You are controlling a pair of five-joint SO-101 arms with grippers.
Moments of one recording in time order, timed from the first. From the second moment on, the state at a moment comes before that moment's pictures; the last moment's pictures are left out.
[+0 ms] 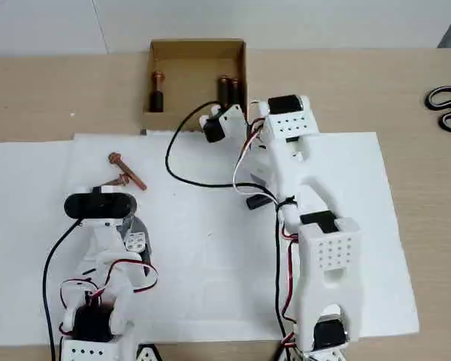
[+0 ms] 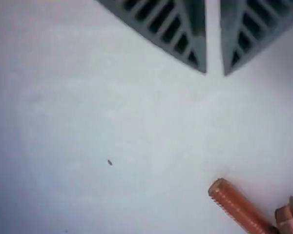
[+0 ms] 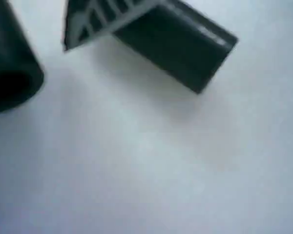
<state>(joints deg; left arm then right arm) 0.3 -103.3 94.8 58.1 11.6 -14.6 38.7 -31.6 90.2 45.9</state>
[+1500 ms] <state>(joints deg) 0.3 -103.3 94.8 58.1 11.6 -13.8 42.2 -34.5 88.0 22.9</state>
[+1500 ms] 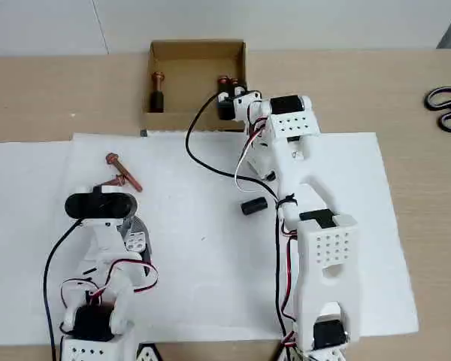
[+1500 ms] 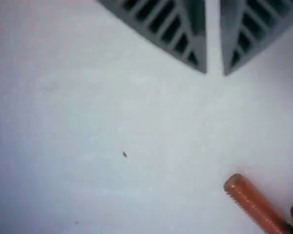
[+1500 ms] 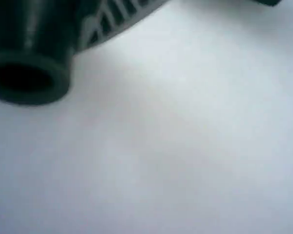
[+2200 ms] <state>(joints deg) 0.3 -103.3 94.8 58.1 11.6 -15.6 33.3 -41.2 90.6 18.9</state>
